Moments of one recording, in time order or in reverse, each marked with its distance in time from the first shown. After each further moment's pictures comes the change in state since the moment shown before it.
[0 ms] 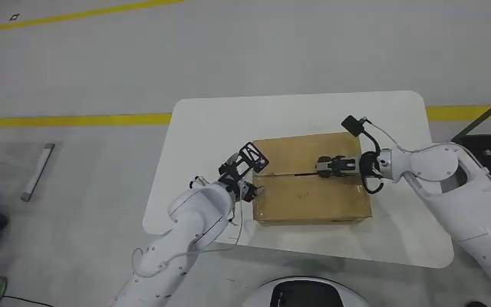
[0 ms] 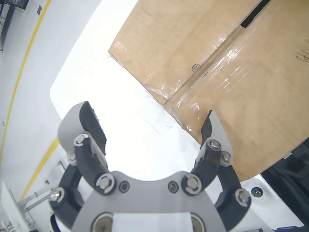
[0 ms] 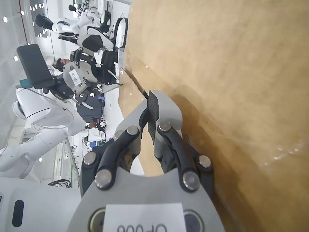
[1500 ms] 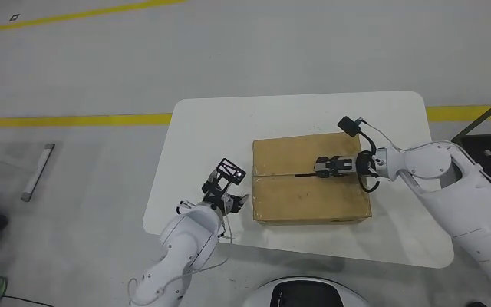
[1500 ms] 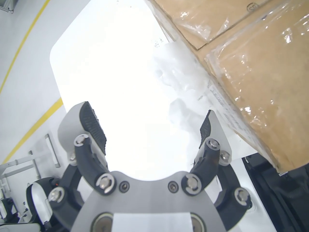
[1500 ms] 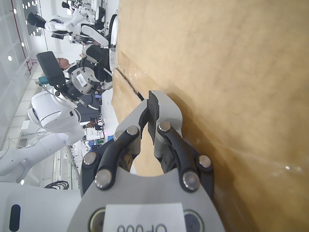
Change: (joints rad) left arm 0.247 0.005 -0.137 -0.053 0.126 0.134 0.112; right arm 0.035 -0.009 -0.035 0.042 -0.018 0.001 0.005
